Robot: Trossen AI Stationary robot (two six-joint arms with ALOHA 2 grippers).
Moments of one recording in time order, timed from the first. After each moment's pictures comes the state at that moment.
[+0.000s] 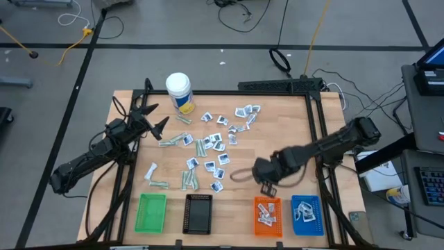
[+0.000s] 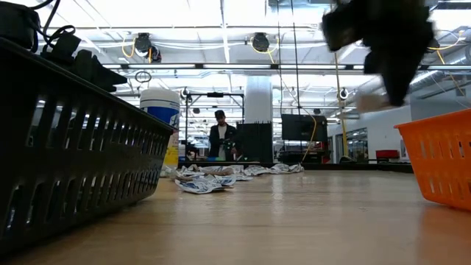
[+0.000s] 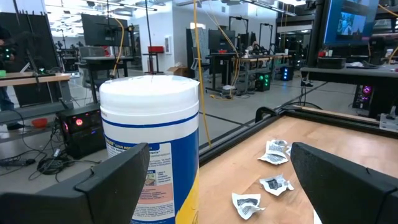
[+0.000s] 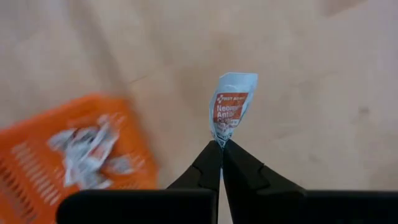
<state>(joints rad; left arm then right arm) 0.60 0.02 0.02 0.07 -0.10 0.02 0.34 1.57 1.19 -1.04 -0.03 0.75</state>
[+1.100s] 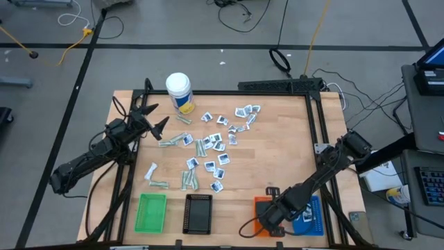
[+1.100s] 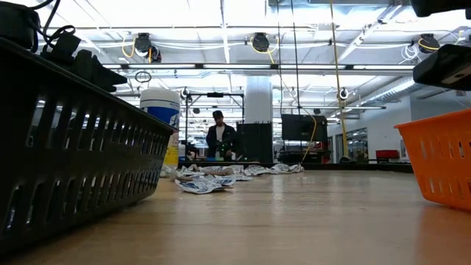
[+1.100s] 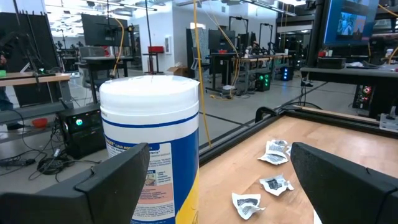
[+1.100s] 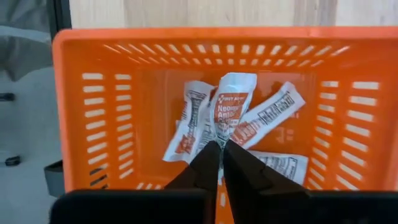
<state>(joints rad) 0.60 0.02 0.02 0.07 -0.10 0.02 0.70 1.78 1.19 -0.68 -0.03 0.74</state>
